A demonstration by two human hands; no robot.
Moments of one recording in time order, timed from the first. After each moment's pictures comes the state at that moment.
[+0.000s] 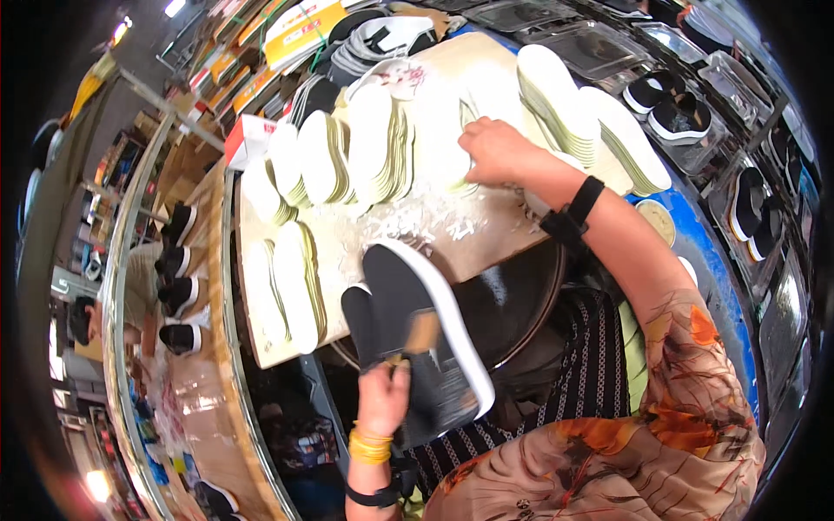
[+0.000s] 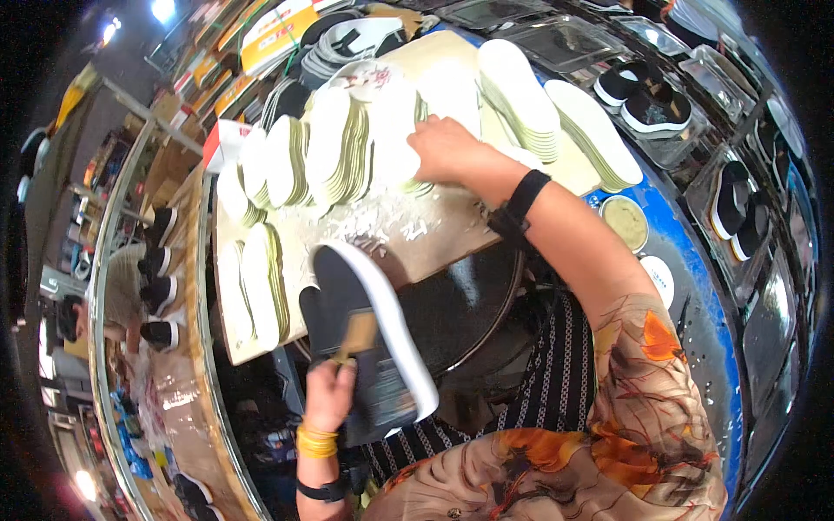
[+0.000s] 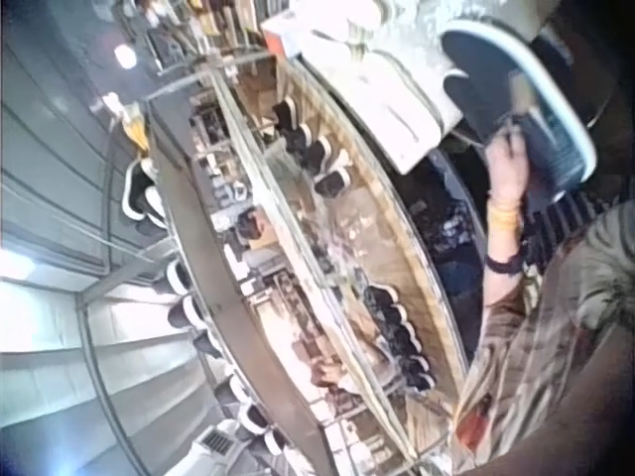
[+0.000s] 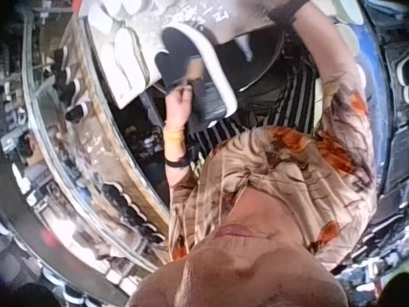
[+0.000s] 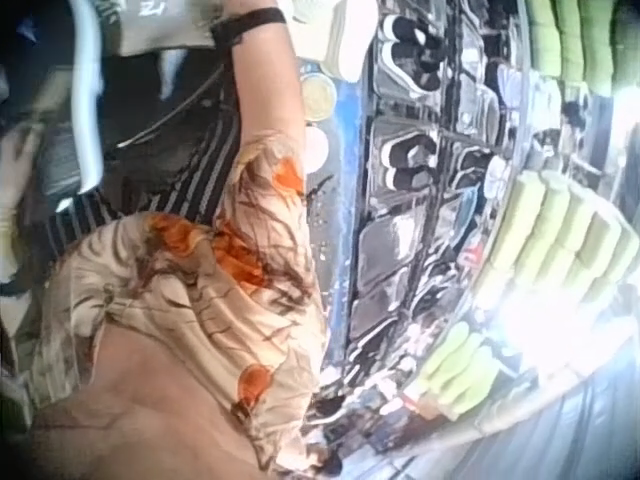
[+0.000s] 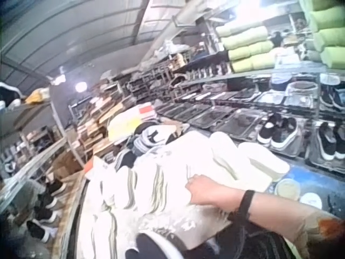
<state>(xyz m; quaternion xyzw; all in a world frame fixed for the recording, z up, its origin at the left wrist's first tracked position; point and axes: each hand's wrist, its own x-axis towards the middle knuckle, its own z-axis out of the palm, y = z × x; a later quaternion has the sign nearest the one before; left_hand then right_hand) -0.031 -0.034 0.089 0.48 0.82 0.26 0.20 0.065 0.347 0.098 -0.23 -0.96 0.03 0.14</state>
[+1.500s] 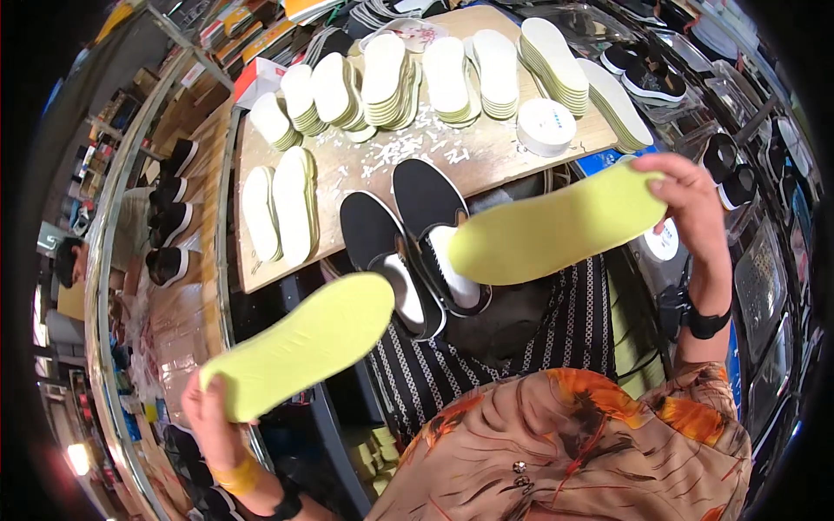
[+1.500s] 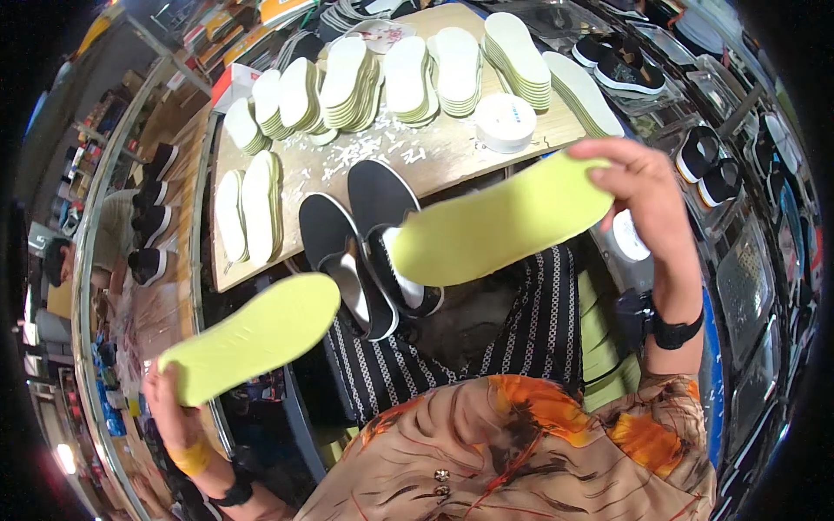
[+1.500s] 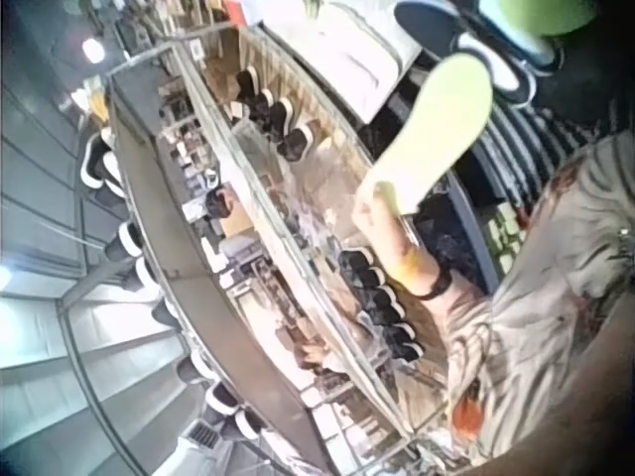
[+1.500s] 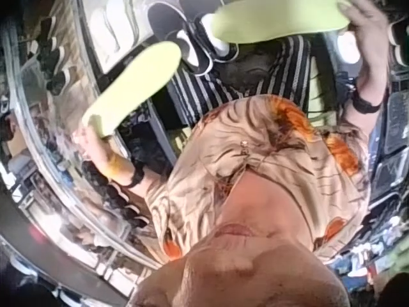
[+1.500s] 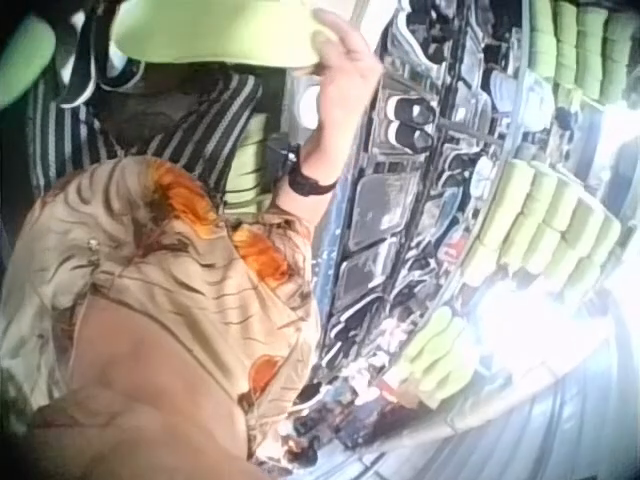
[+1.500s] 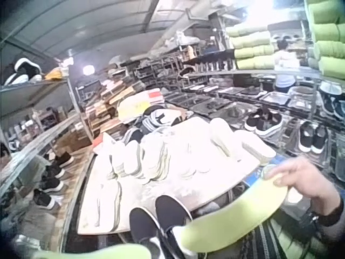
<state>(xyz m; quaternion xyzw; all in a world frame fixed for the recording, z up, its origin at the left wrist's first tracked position) -0.031 -0.188 0.241 0.13 0.79 0.59 0.09 0.290 0.156 0.211 -0.42 -0.66 0.54 0.31</state>
